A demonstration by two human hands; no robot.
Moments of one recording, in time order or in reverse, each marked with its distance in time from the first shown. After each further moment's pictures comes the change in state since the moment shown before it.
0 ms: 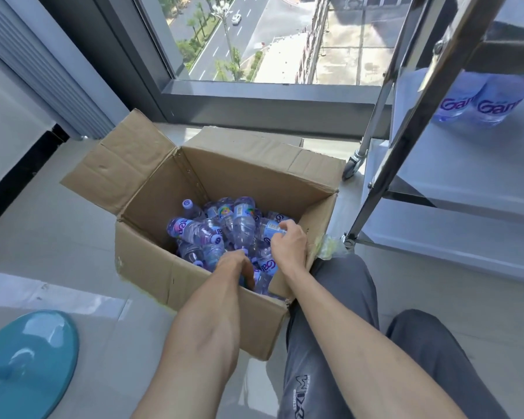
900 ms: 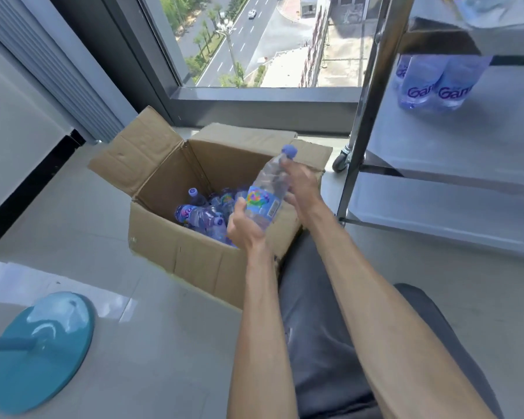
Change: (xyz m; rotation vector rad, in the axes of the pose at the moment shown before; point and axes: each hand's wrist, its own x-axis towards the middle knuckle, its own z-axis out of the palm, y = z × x) left_hand -0.132 0.048 0.025 -2.241 0.700 0.073; right_hand -0.031 -0.056 -0.096 0.761 -0.291 -0.055
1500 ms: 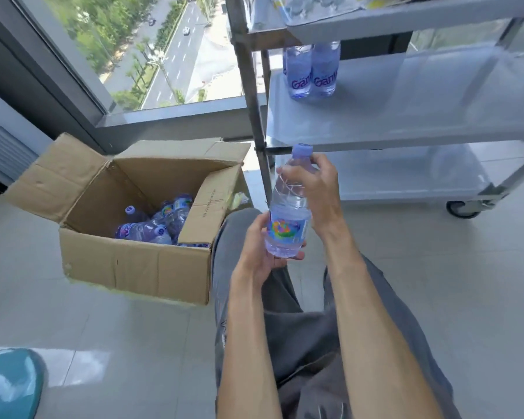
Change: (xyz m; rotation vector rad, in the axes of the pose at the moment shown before) left_hand -0.166 -0.067 -0.034 0.386 -1.121 -0.396; right_hand -0.178 -0.048 -0.145 -0.045 0.298 -0.366
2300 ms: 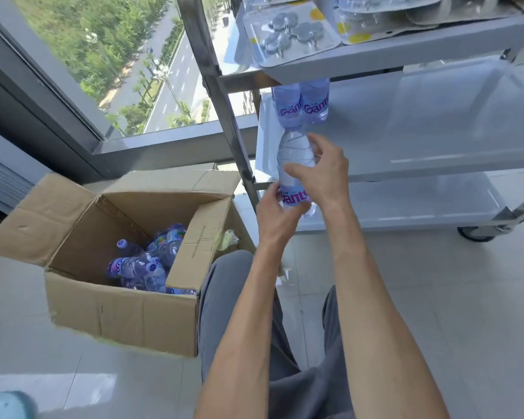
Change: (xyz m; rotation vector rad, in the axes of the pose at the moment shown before) left_hand 0.115 0.070 0.081 0.599 0.326 0.544; right_hand 0.118 -0.037 -0.025 -0.554 0.158 -0.200
